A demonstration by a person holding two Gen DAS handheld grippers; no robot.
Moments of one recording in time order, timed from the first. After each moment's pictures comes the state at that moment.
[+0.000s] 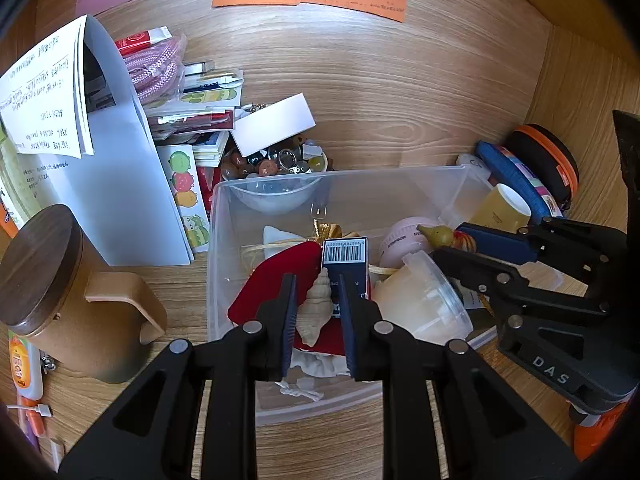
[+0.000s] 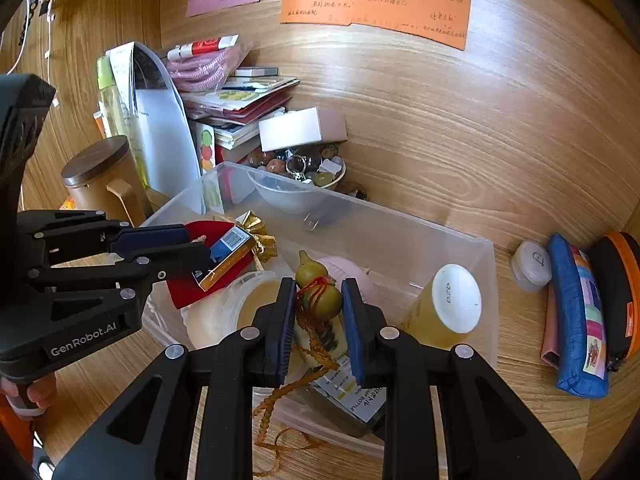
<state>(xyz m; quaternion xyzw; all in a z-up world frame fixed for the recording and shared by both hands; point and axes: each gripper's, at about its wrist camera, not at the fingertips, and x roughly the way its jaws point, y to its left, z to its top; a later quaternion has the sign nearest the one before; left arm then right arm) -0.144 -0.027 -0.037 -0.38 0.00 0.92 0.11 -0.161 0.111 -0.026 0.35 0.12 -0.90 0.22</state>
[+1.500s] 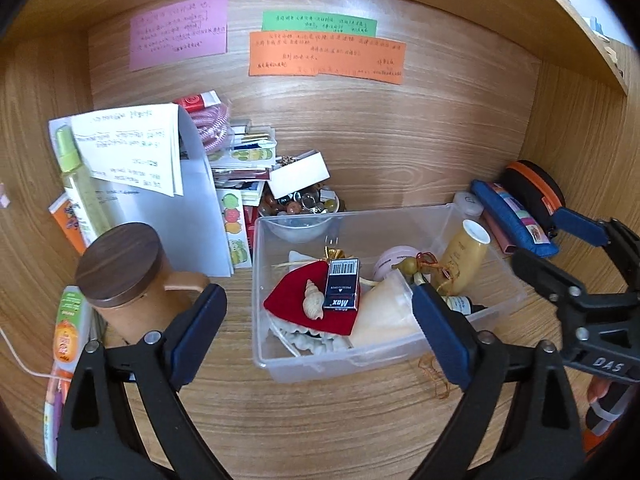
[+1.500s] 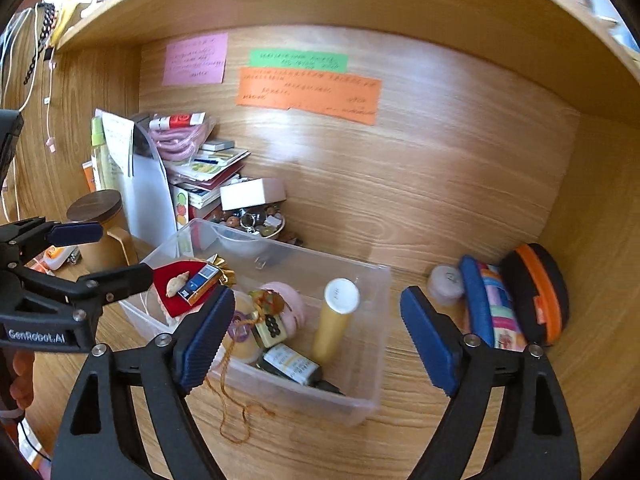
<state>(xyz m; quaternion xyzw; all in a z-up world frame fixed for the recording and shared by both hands) -0.083 -0.032 0.011 -0.32 0.00 0.95 0.06 -0.093 0.155 0.029 0.25 0.11 -0.95 0.13</state>
